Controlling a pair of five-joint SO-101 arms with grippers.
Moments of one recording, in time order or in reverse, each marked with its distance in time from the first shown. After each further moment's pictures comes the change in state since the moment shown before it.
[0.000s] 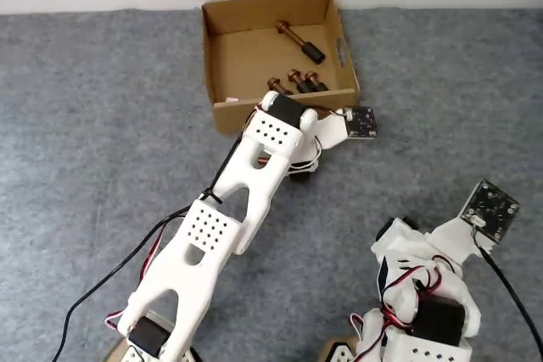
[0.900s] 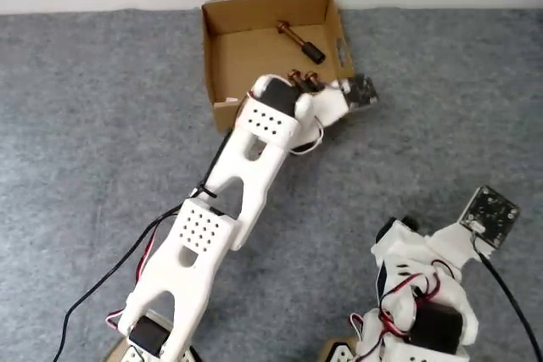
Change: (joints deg) left arm -0.5 -10.5 0.8 0.1 10.8; right arm 0.0 -5.3 1.9 0.0 0.2
